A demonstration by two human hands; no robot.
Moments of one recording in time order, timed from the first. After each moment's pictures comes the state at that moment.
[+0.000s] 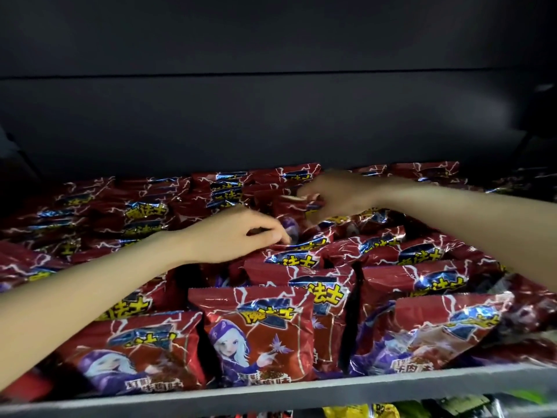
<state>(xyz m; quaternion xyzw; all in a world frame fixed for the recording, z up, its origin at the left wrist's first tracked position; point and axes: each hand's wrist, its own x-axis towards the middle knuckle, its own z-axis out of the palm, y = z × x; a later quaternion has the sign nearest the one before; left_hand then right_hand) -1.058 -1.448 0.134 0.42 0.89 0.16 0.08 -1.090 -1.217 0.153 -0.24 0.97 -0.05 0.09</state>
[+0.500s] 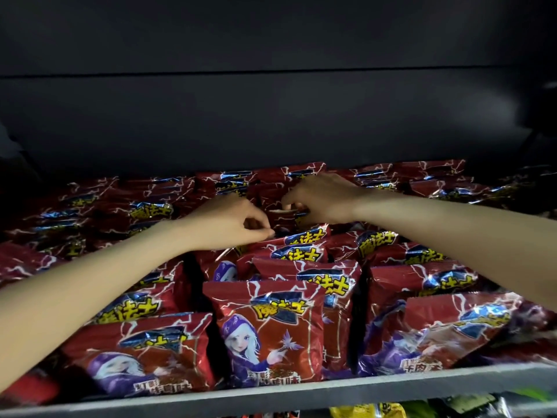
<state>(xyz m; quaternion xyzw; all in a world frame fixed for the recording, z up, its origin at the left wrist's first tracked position) -1.089 -1.450 0.131 0.31 0.94 0.10 0.07 -1.096 -1.248 0.137 -0.29 0.96 0.06 -0.01</state>
